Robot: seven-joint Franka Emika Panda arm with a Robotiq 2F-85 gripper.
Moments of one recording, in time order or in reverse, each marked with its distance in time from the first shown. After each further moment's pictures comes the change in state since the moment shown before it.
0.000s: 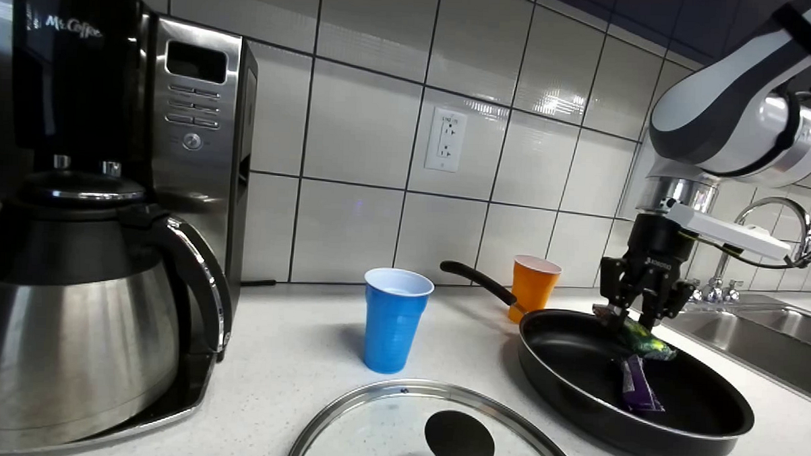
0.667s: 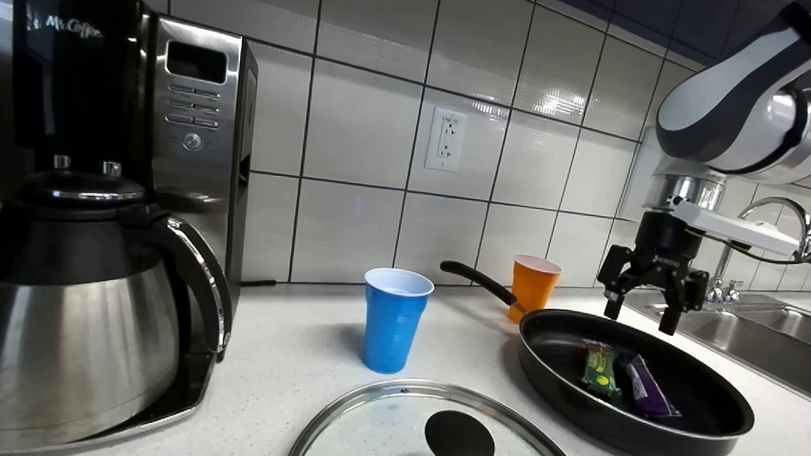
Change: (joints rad) arm 0.000 -0.012 -0.019 -0.001 -0.033 -0.009 0.019
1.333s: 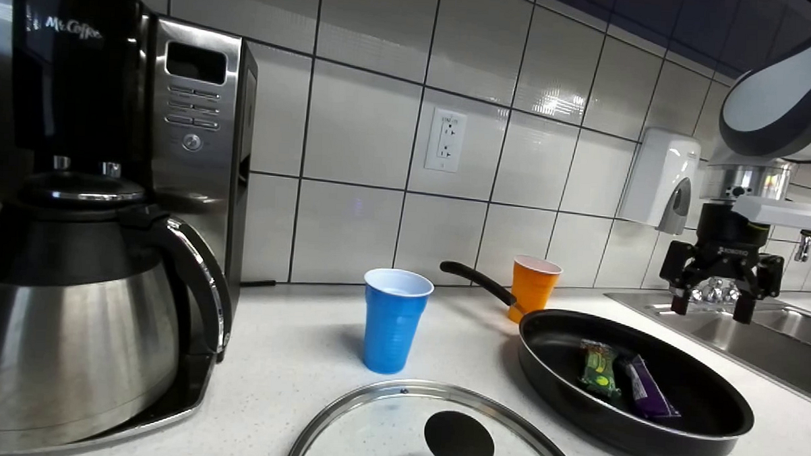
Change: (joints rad) arm -0.008 -0.113 -0.110 -0.082 -0.201 0.002 0.127
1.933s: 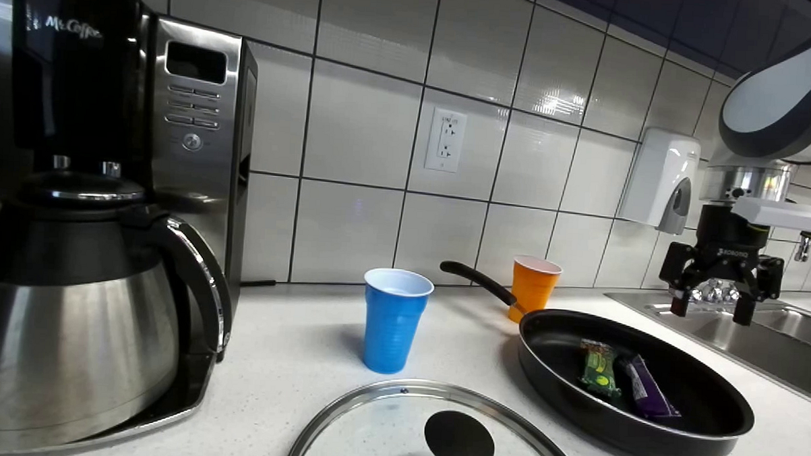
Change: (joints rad) arm 0.001 0.001 0.002 -0.005 0.006 0.002 0.003
